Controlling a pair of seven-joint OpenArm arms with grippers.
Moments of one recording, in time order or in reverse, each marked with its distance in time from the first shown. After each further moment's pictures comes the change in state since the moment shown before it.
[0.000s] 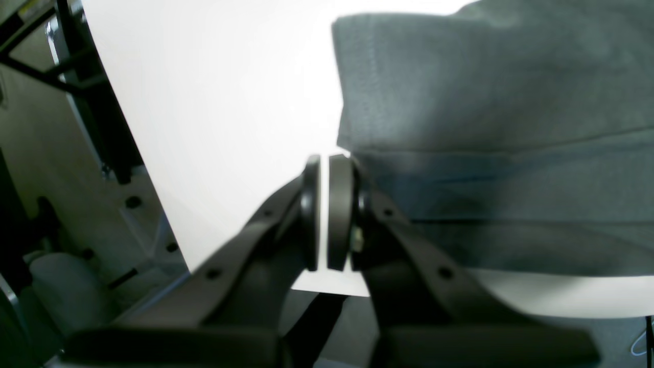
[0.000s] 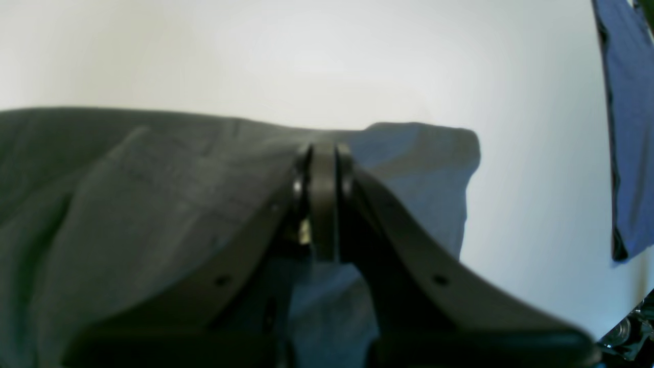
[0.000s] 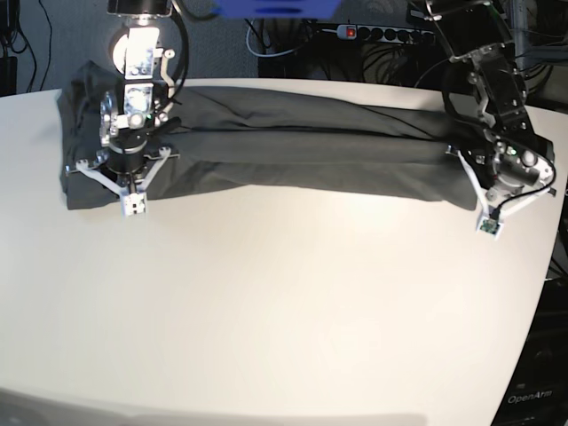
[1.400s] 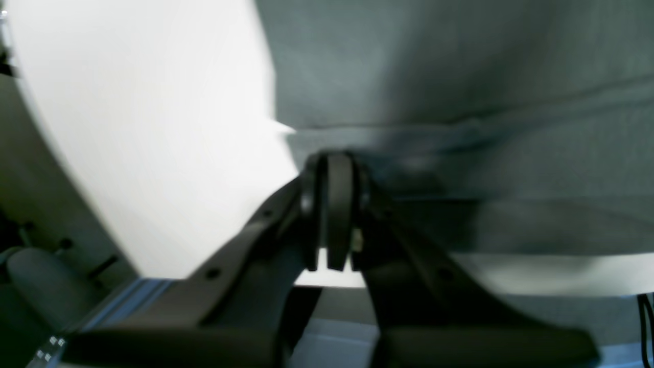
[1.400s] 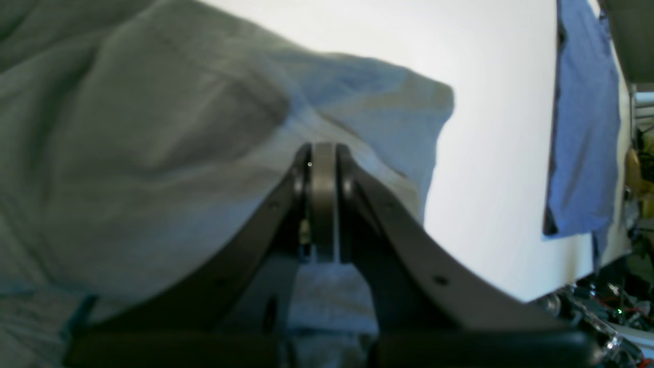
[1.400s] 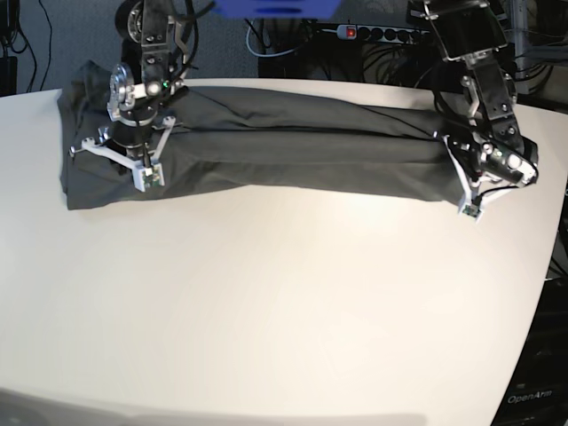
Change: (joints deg) left arm 0.2 0.2 2.4 -8.1 -0.6 0.0 1.4; right arm -7.8 -1.7 -3.7 7.0 -10.0 0.3 -3.5
